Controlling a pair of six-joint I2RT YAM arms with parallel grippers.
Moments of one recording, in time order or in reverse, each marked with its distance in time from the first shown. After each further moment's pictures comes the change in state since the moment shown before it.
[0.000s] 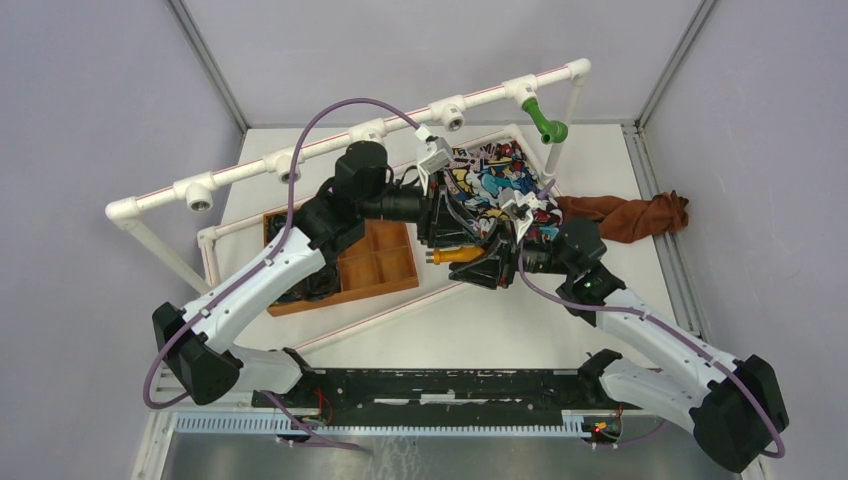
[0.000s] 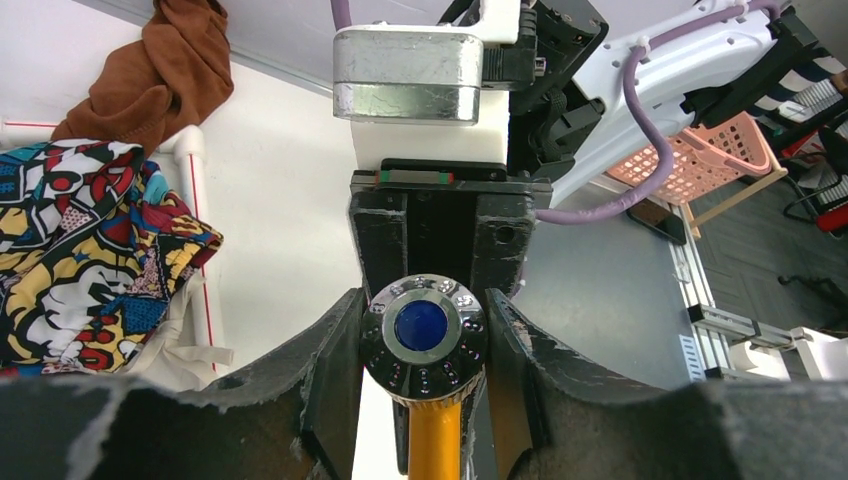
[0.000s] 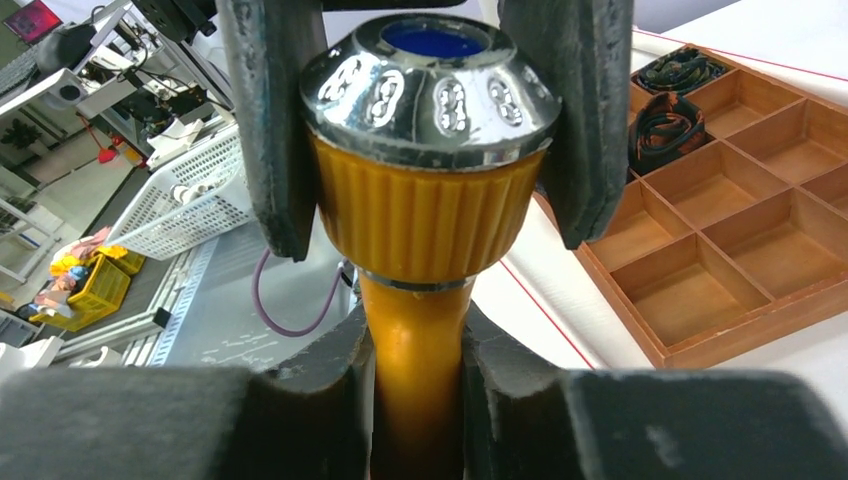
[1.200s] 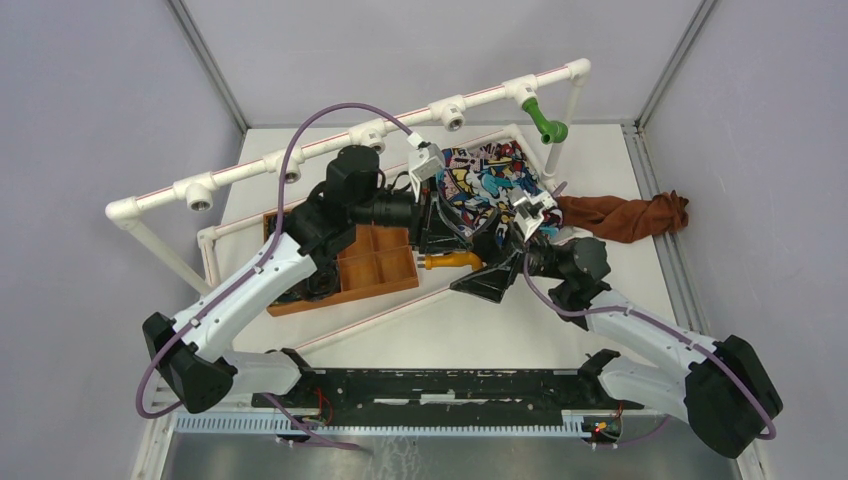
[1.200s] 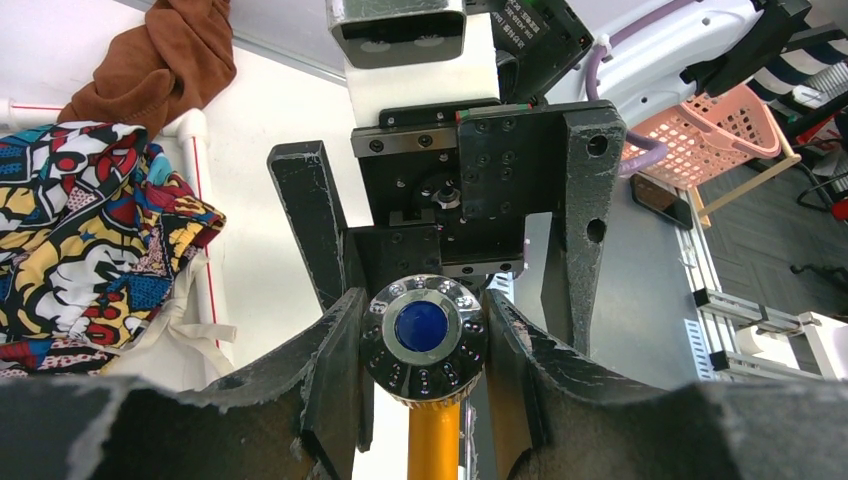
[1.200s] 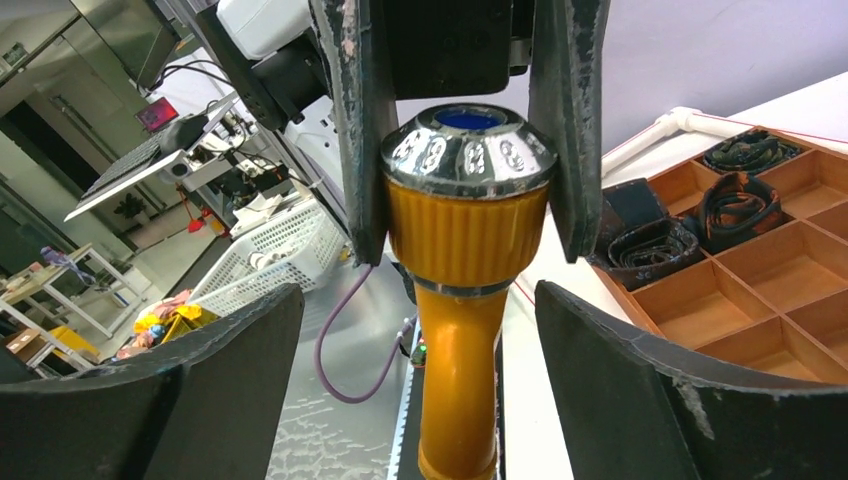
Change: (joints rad) left arm 0.012 -0.053 -0.023 -0.068 0.002 0.049; right arm 0.026 0.078 -0.114 0.522 0.051 0.327
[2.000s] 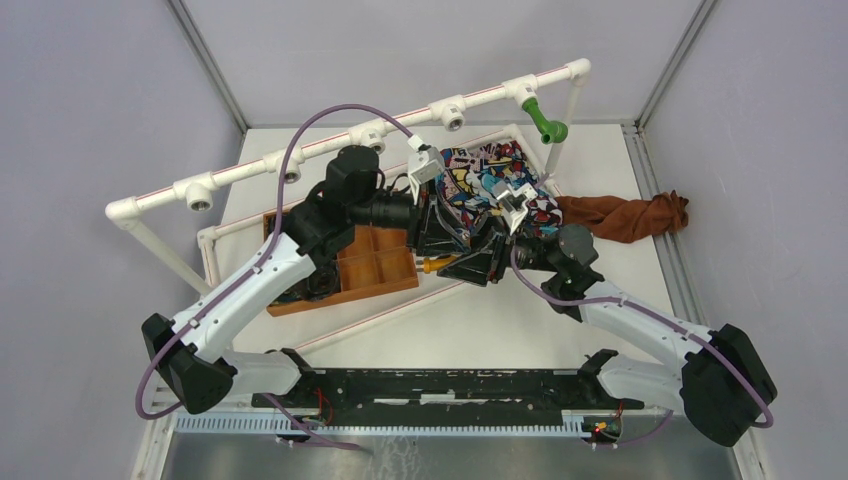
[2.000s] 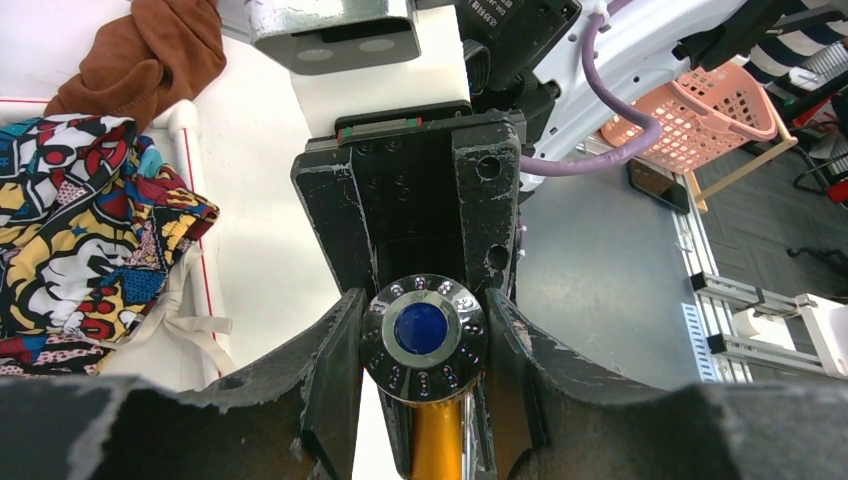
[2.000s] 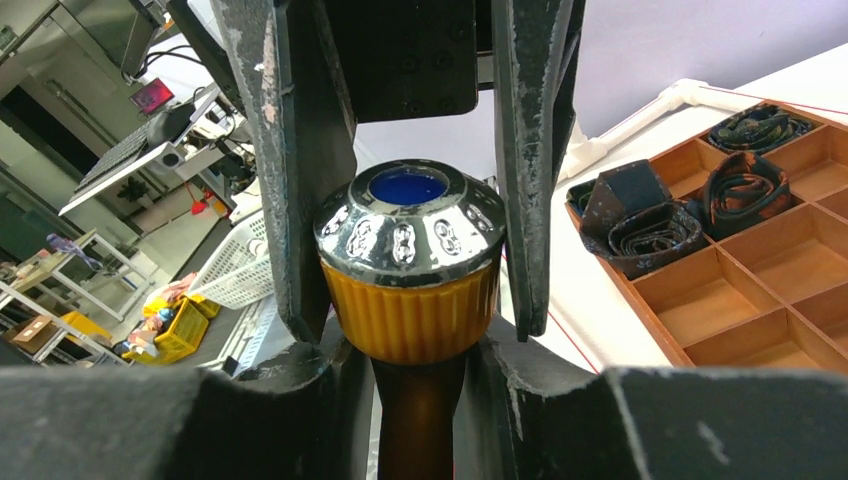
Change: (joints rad) left arm 0.005 -0.003 0.002 -0.032 0.027 0.030; right arm 0.037 0.058 0.093 -0.129 -0.002 -0.053
